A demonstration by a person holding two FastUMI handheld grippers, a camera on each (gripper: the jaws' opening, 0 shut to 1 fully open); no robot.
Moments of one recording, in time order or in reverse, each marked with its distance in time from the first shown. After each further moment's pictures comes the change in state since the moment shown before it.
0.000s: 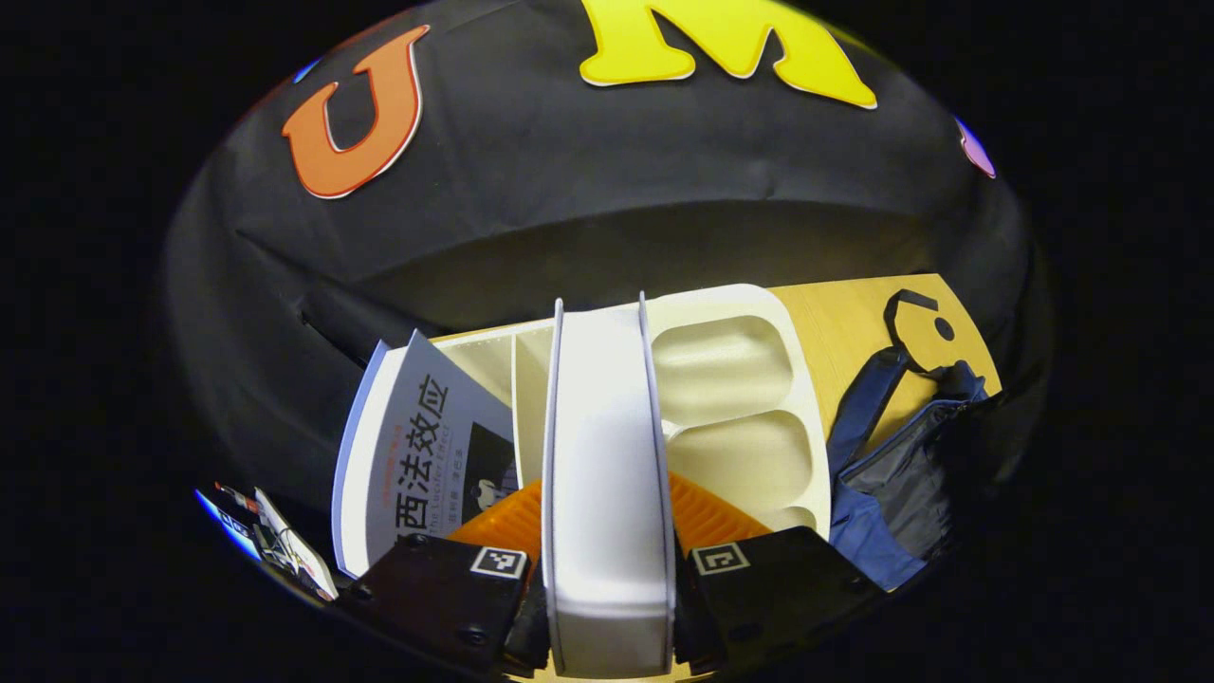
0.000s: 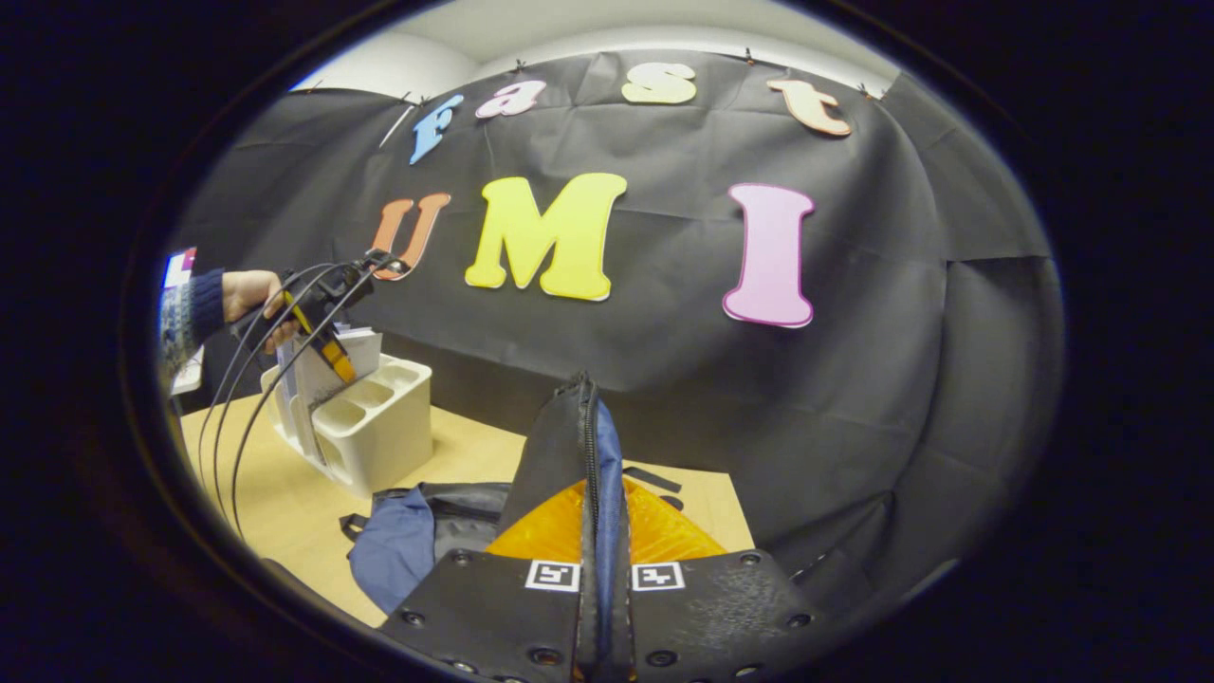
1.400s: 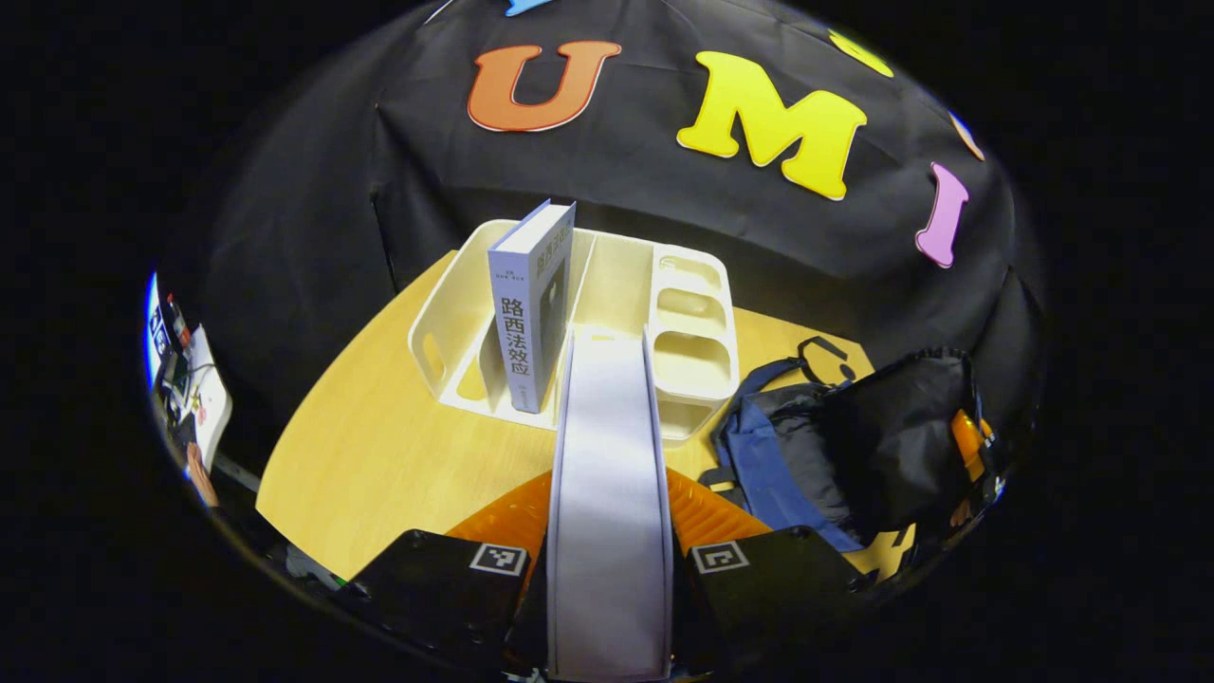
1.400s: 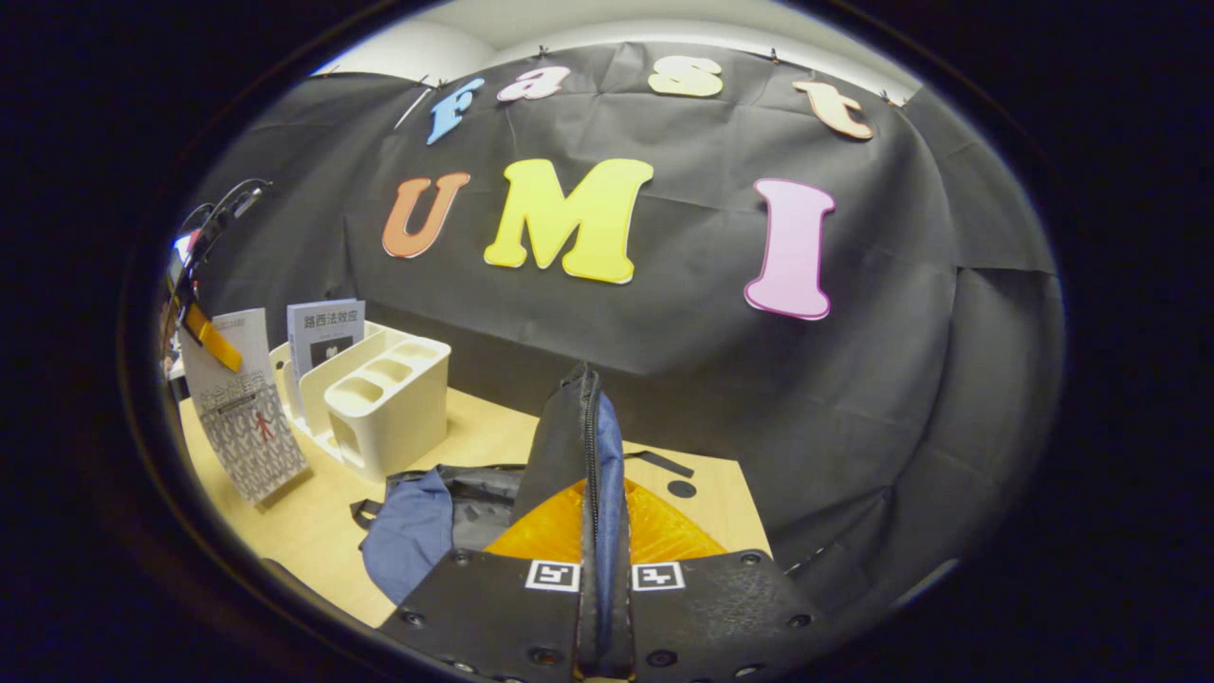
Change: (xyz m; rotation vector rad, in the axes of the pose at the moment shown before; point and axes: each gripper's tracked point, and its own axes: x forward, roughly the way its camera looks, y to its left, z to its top) left arm -0.159 -0.017 -0.163 -0.388 -0.148 -0.190; right arm -0.009 0.028 -0.007 -0.051 0.051 -0.005
